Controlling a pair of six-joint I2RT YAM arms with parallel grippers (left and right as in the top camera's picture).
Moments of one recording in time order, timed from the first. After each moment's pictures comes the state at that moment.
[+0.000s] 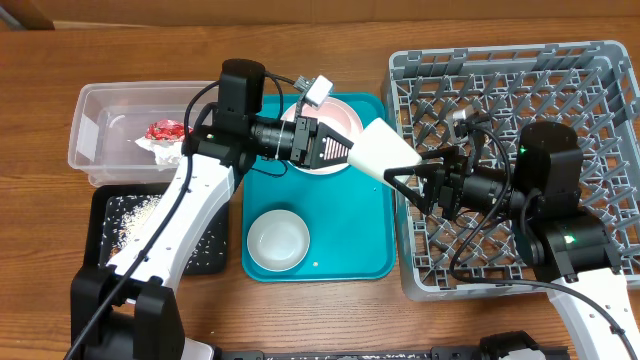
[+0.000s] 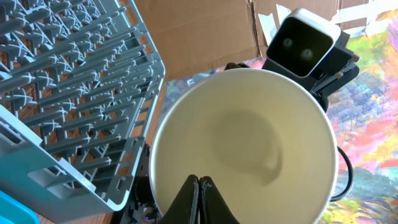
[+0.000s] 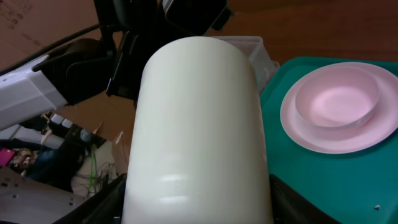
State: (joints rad) left arm -0.29 1.63 1.22 -0.24 1.44 -0.60; right arm 0.16 1.04 0.98 -0.47 -0.91 0.28
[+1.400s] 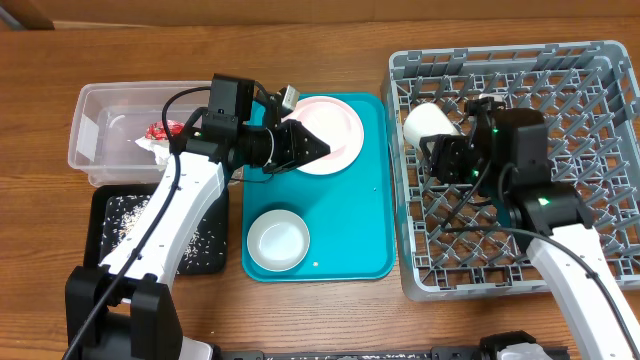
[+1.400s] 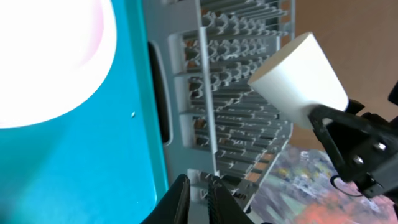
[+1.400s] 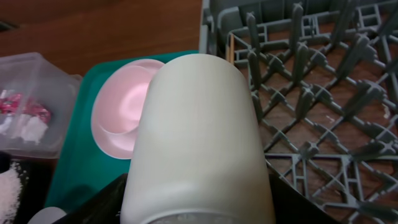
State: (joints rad) left arm -0.23 1.63 1.22 -0.56 0.84 -0.52; right arm 0.16 1.22 0.98 -0.52 -0.21 0.28
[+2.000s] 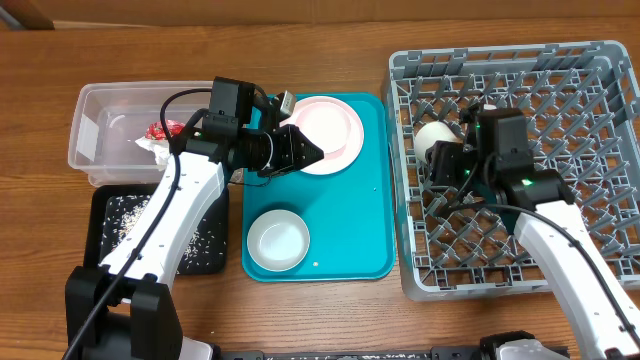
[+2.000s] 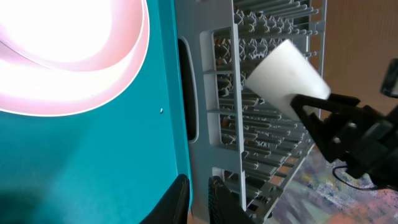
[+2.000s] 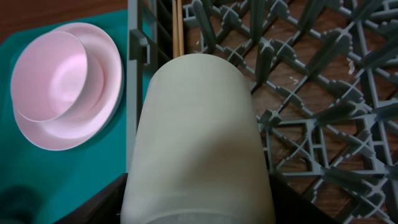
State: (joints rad) left arm -0.23 1.63 1.22 -0.61 0.75 -0.47; right arm 0.16 1.34 0.98 -0.58 -0.09 0.28
